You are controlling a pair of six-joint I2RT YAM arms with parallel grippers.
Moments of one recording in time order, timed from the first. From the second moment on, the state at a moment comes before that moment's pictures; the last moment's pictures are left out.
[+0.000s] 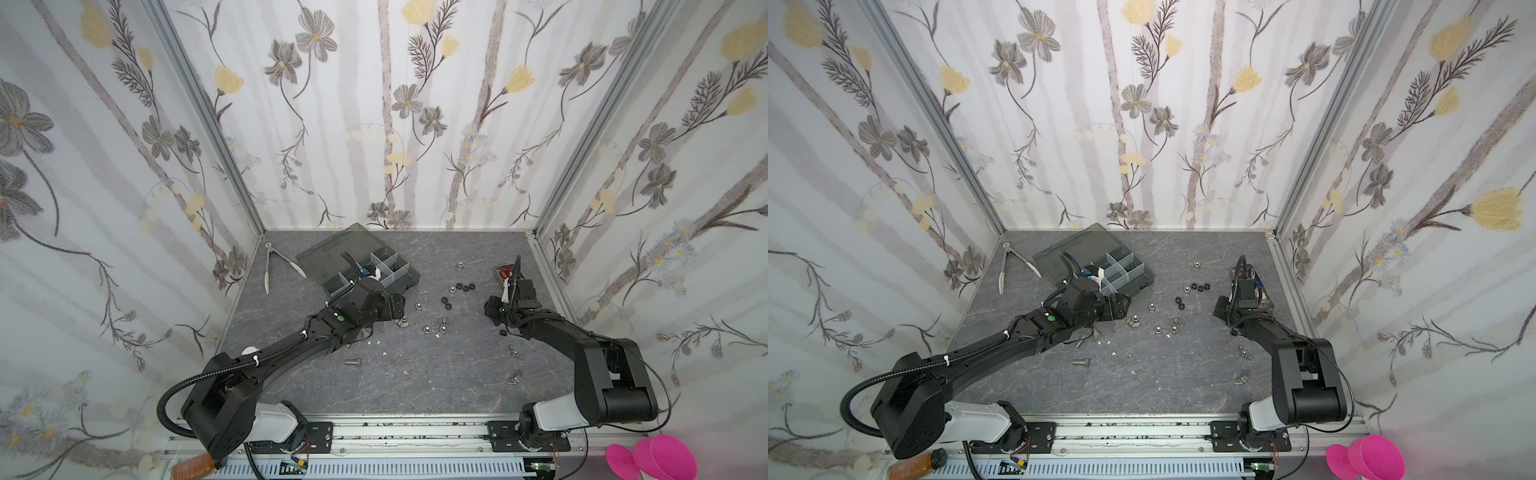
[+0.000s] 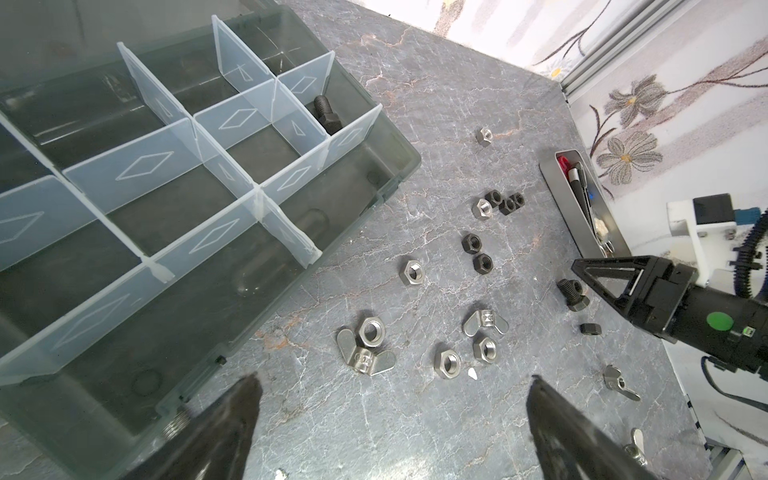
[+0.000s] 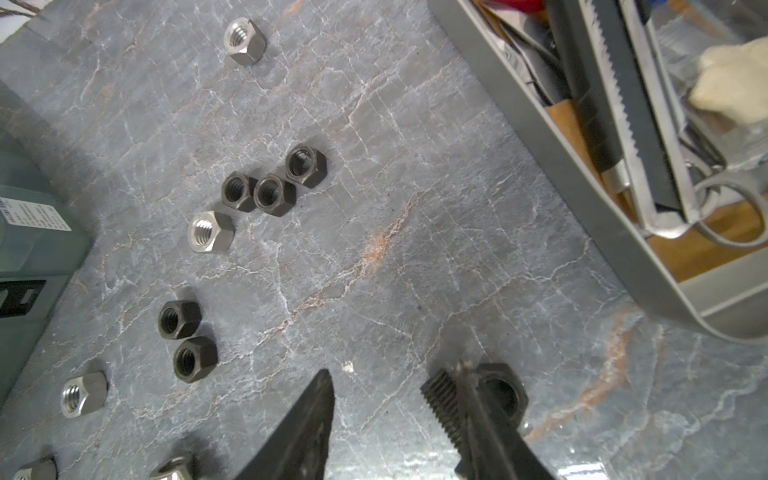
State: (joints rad) left arm -0.72 1.36 0.87 -0.16 -0.08 -0.66; right arm 0.06 1.48 0.67 -0.09 -0.06 0.43
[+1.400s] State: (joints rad) left arm -0.72 1.33 0.82 -0.14 -0.08 -0.66; right arm 0.08 1.39 0.64 -0.18 -0.04 0.43
